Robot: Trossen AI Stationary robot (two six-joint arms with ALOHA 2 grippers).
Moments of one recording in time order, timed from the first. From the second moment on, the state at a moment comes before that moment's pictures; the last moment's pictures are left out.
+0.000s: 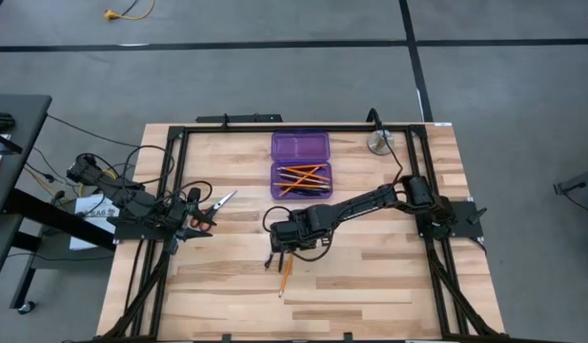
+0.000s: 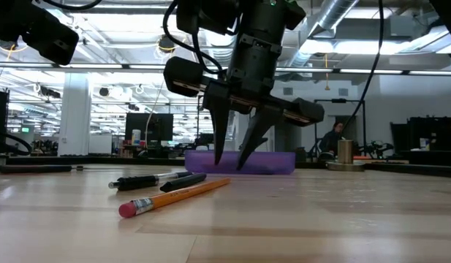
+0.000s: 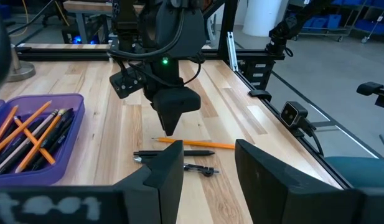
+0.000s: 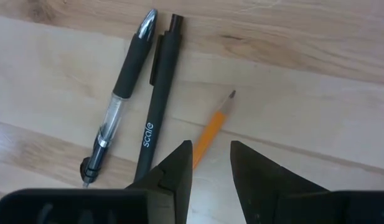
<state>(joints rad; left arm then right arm) -0.52 0.18 0.29 -0.32 -0.25 -0.16 0.20 2.18 1.66 -0.78 -0.05 1.56</state>
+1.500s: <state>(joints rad) -0.52 0.19 0.29 -0.32 -0.24 -0.15 0.20 2.29 1.67 -0.68 -0.14 1.57</state>
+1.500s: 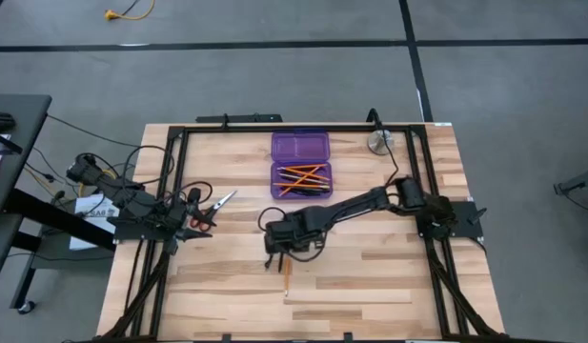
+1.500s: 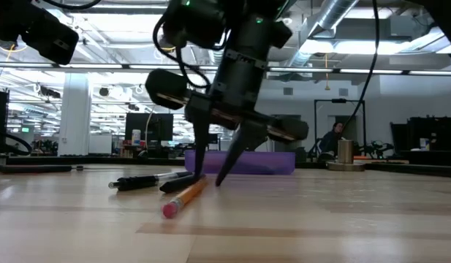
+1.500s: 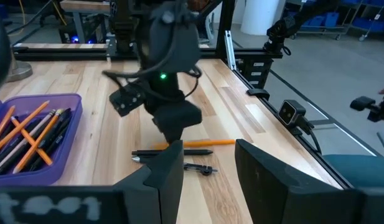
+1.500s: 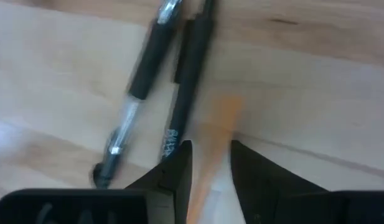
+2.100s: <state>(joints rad) -0.52 0.31 0.29 -0.31 -0.24 -0.15 0.19 2.29 1.68 -0.71 -0.13 1.53</state>
